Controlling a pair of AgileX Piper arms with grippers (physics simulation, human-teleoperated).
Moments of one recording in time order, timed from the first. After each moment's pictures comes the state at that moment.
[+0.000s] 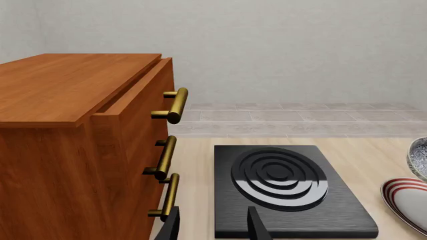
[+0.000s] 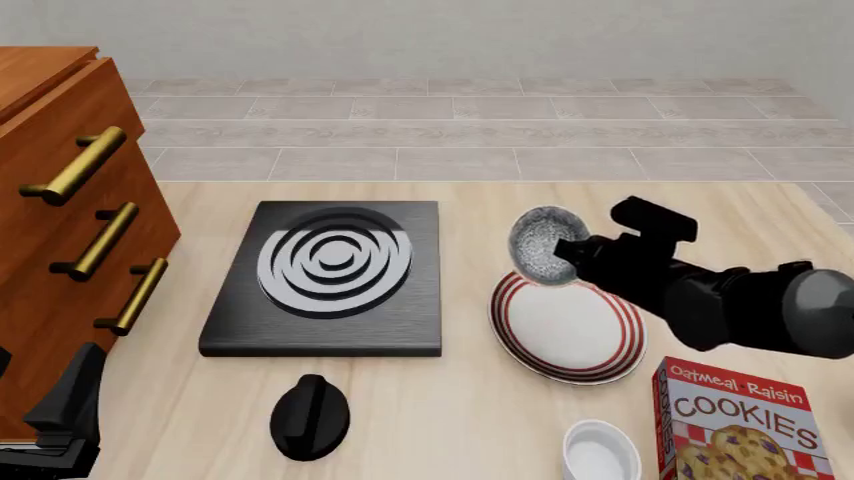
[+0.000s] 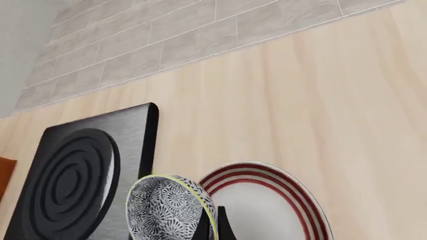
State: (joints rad) left arm 0.00 0.01 0.00 0.00 0.00; right arm 0.25 1.60 -0.69 -0.31 0.47
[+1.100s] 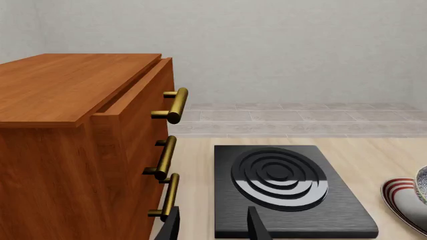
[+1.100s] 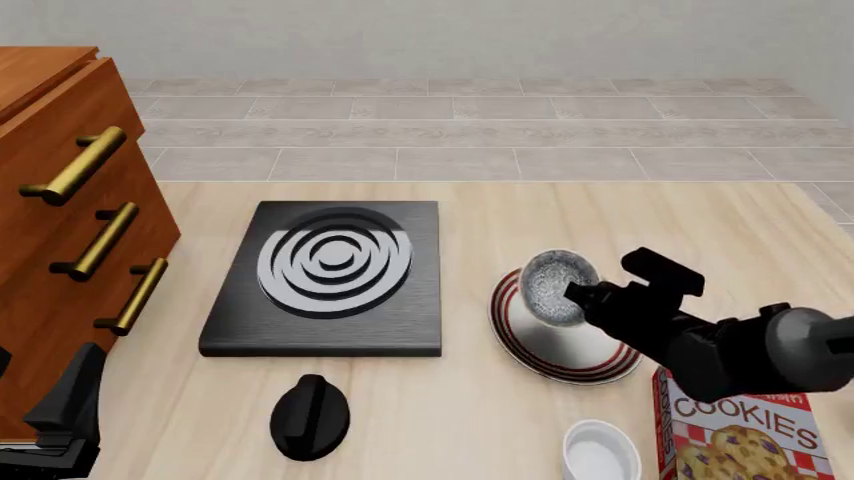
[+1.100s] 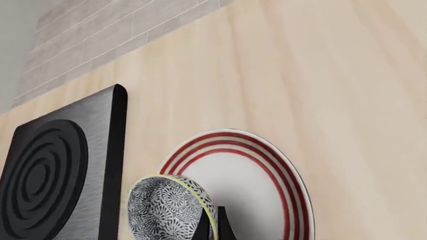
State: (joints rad) left arm 0.00 0.01 0.00 0.00 0.00; right arm 0.22 1.69 -0.52 -0.50 0.55
